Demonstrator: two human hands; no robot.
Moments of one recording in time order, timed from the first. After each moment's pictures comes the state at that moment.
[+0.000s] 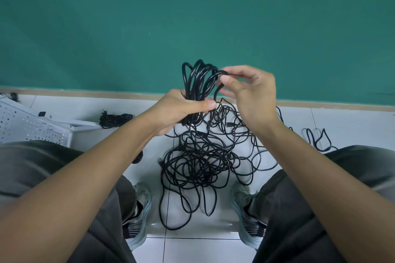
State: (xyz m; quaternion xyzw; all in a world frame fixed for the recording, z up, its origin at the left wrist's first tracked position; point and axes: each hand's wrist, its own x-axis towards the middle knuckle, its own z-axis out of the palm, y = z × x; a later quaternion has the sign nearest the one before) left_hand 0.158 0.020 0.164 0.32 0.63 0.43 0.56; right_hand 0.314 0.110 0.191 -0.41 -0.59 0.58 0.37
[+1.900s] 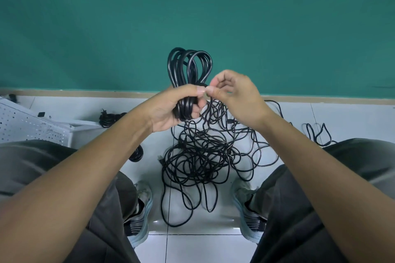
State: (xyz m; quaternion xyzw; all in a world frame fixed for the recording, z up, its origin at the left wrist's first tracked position) left_hand 0.152 0.017 0.171 0.27 0.47 0.48 0.69; right_hand 0.318 0.116 0.175 -0.37 -0.75 0.52 0.19
